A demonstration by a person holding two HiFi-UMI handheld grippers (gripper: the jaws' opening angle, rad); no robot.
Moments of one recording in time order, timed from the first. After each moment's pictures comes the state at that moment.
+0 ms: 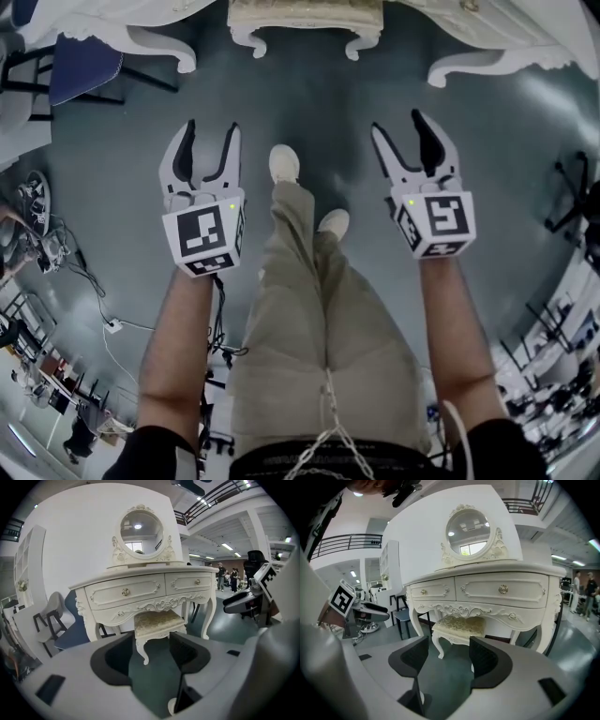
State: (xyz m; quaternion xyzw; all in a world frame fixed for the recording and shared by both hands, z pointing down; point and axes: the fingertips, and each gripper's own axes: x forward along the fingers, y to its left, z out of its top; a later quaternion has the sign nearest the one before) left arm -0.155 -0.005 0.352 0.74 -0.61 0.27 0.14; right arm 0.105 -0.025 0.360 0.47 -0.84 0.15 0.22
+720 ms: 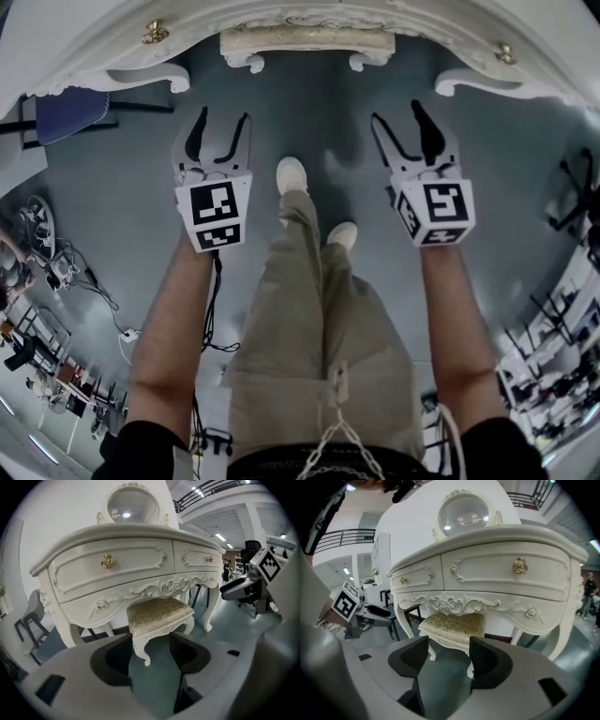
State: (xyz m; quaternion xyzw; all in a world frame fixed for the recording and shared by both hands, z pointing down) left arm -0.141 -0.005 0.388 0.76 -0.54 0.33 0.15; right arm 0.113 -0.008 0.368 0.49 -0.82 0.18 0.24
